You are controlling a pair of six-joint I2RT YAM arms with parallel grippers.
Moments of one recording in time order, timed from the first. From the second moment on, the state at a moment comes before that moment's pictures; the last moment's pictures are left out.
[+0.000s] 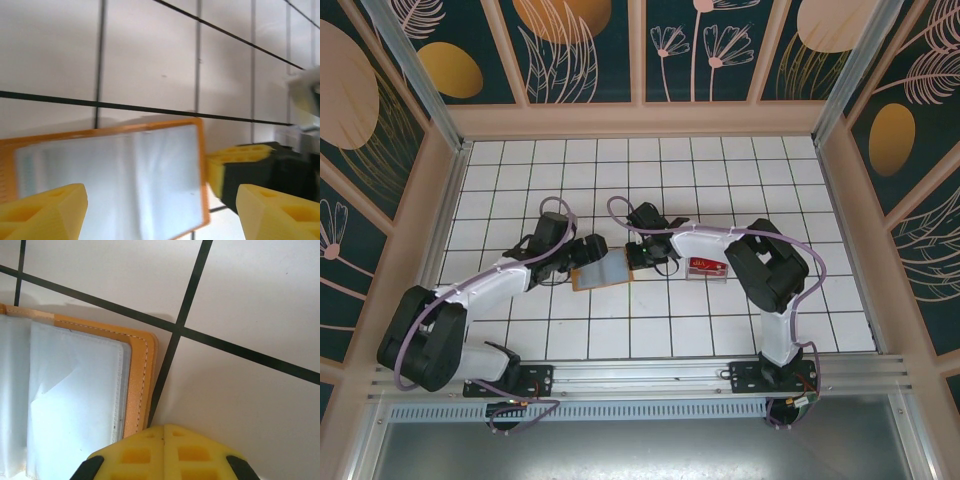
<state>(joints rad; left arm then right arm) -0.45 1.36 0.65 -0.12 0.20 -0.76 0.80 1.95 1.19 -0.35 -0.17 0.49</state>
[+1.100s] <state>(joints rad) -0.44 1.48 0.65 -0.11 0.24 -0.76 0.80 1.95 1.20 -0.35 -0.17 0.50</state>
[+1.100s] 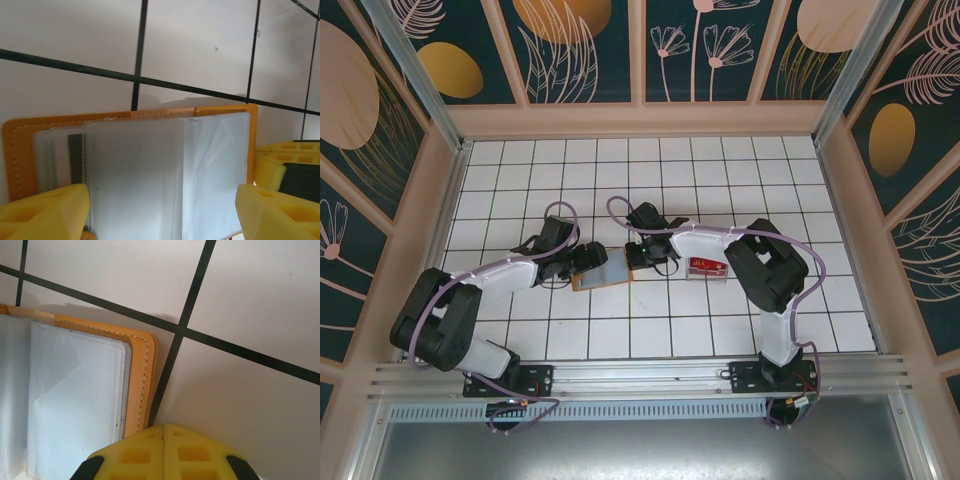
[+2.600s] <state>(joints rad) -0.43 1.40 0.66 -0.16 0.20 -0.77 0.80 1.95 1.20 -0.35 -0.17 0.50</state>
